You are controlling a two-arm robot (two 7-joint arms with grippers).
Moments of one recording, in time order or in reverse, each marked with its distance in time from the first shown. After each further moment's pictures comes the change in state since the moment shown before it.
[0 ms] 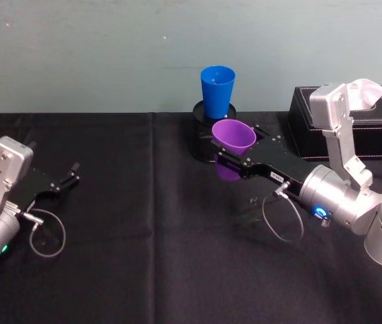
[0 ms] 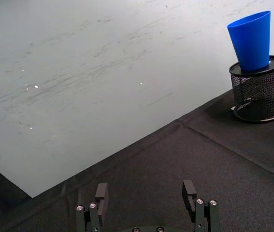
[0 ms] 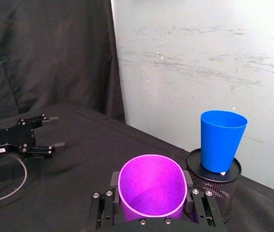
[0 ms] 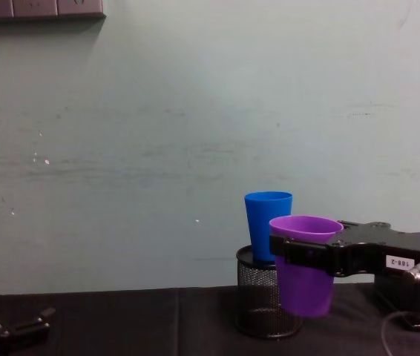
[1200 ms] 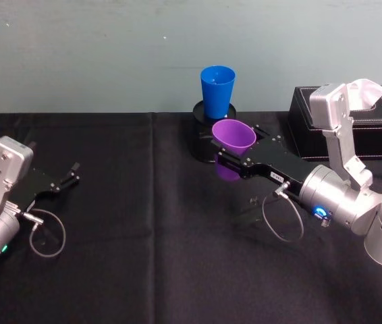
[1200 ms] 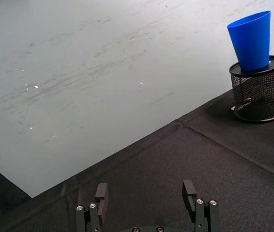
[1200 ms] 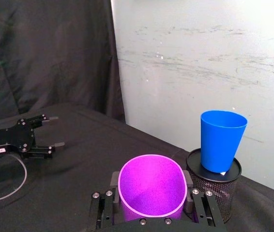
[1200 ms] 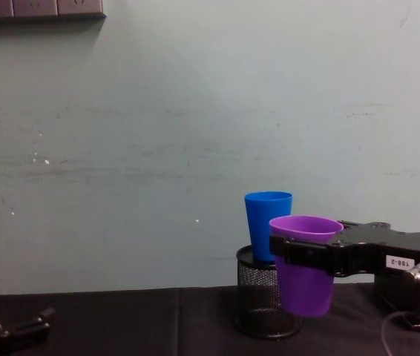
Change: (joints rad) left arm 0.000 0.000 0.000 0.000 0.000 0.000 0.000; right arm 0.000 0.000 0.000 0.000 0.000 0.000 0.000
